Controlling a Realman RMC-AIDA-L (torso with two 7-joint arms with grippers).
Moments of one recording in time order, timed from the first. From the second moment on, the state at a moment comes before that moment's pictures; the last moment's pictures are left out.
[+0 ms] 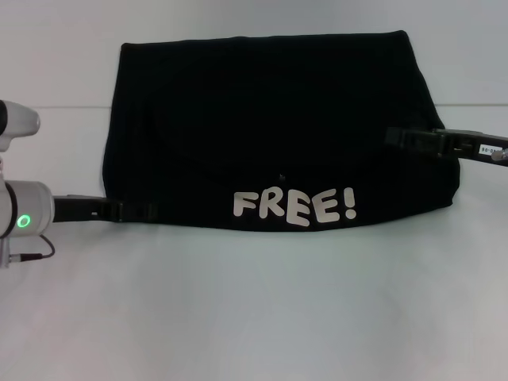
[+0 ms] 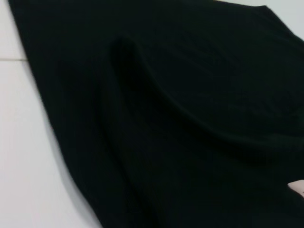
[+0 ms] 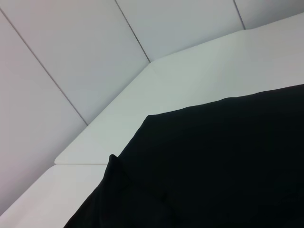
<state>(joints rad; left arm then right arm) -0.63 -2.09 0.70 0.70 2.38 1.03 -2.09 0.70 2.00 -0.53 -0.53 -2.06 -1.21 1.81</state>
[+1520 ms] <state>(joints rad) -0.64 -2.08 0.71 0.75 2.41 1.11 -2.08 0.68 1.94 -0.54 -0.54 -2.32 -1.13 2.06</state>
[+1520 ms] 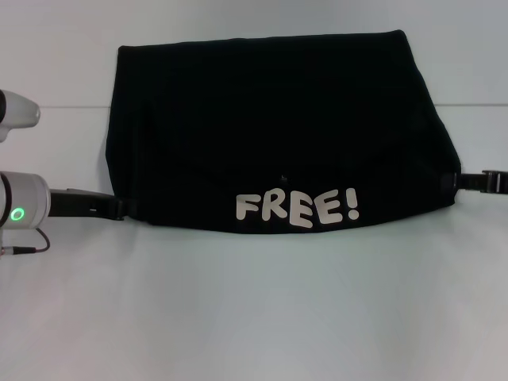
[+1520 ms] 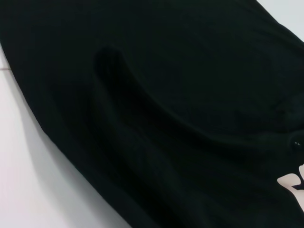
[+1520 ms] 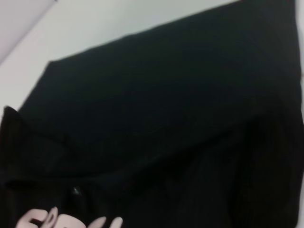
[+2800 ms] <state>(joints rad) -0.65 -2.07 0.71 0.74 2.43 1.09 -2.09 0.69 1.99 -0.62 -0.49 -2.32 -1.01 2.02</state>
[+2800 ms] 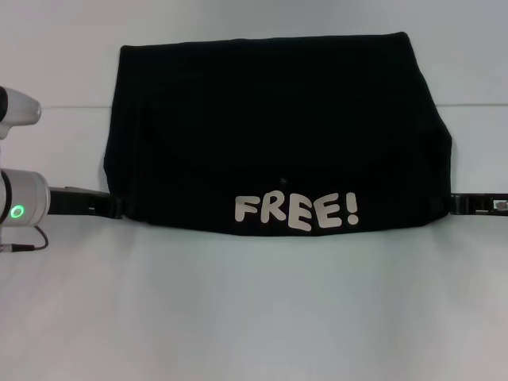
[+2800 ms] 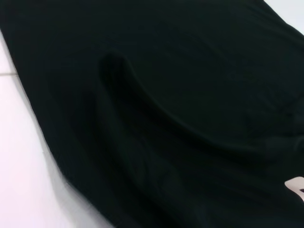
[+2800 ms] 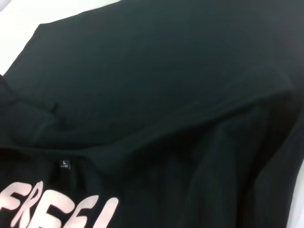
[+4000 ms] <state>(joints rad) -0.48 -2.04 0.45 0.92 2.56 2.02 -1.92 0.26 1.98 -0.41 -0.71 -2.32 -1.77 1.69</state>
